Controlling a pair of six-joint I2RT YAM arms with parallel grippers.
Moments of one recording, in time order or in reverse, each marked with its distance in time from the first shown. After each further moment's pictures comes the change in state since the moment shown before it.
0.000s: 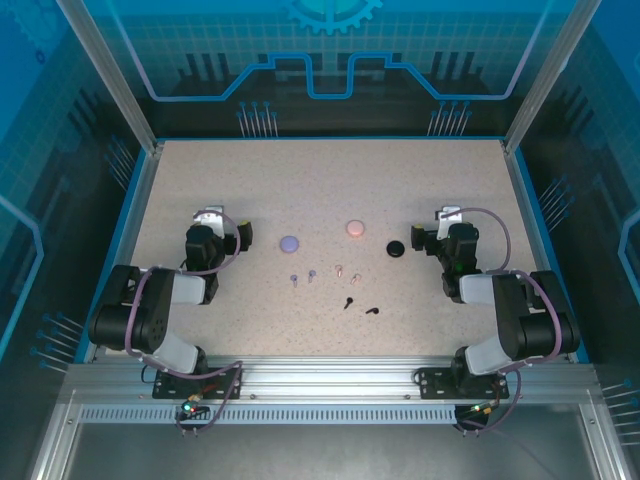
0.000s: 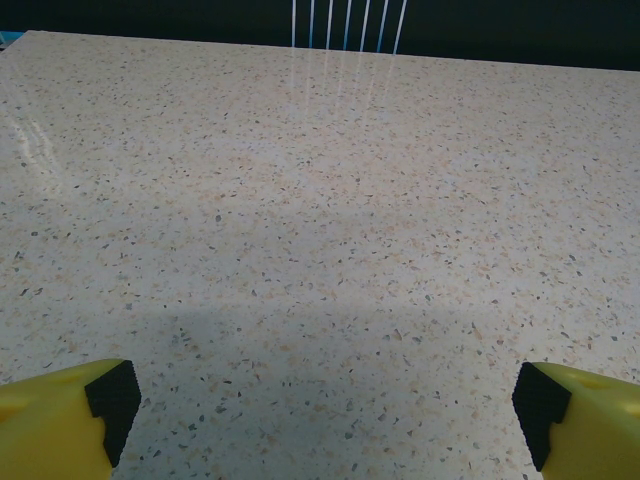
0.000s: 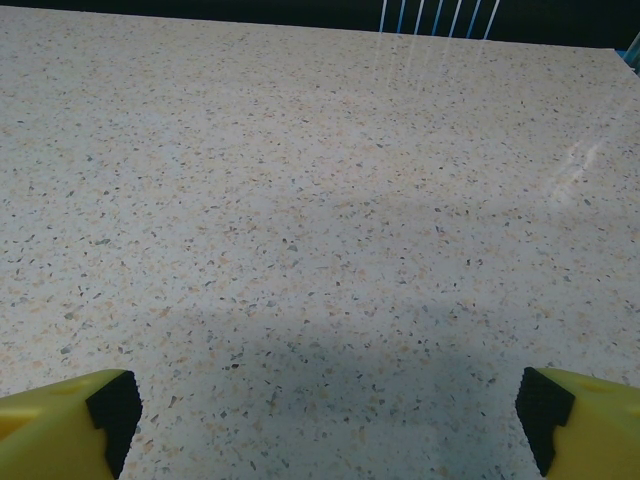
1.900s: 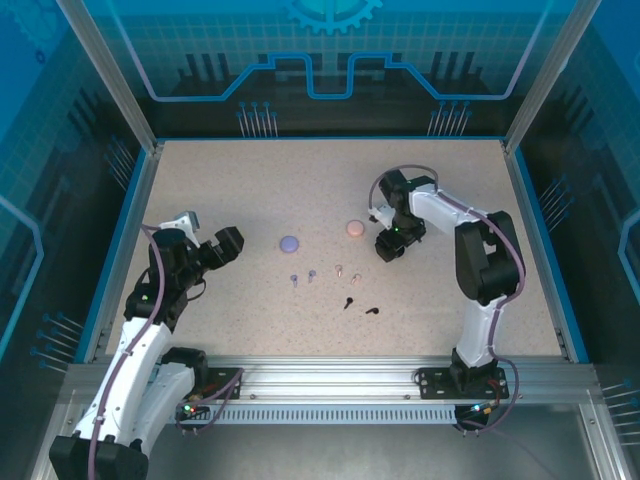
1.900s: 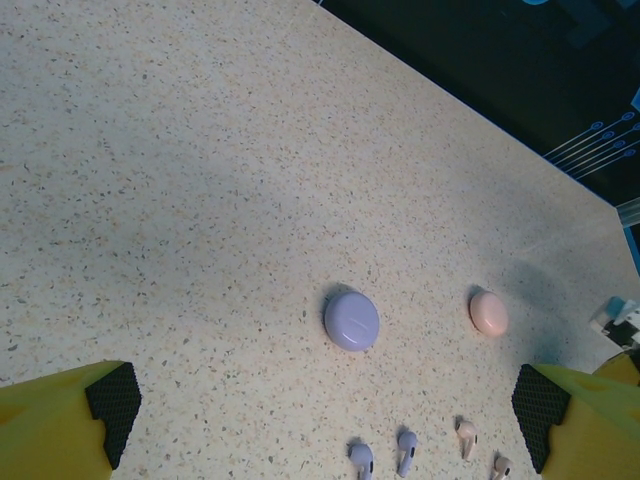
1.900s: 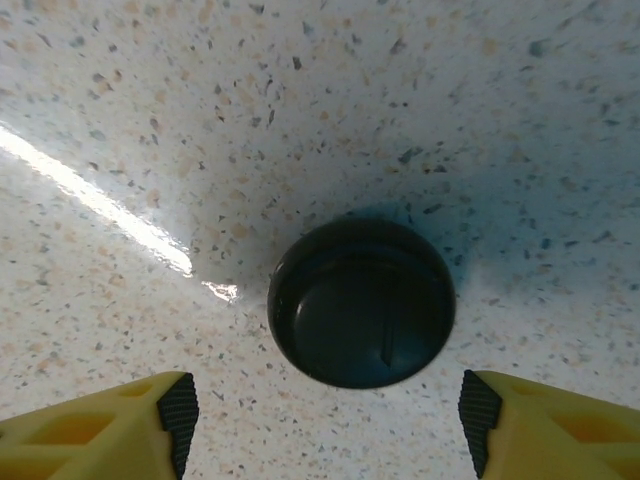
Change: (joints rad) left arm -0.022 -0.834 0.235 -1.236 0.190 -0.483; right arm 0.280 0.453 1.024 -1.706 -0.055 -0.277
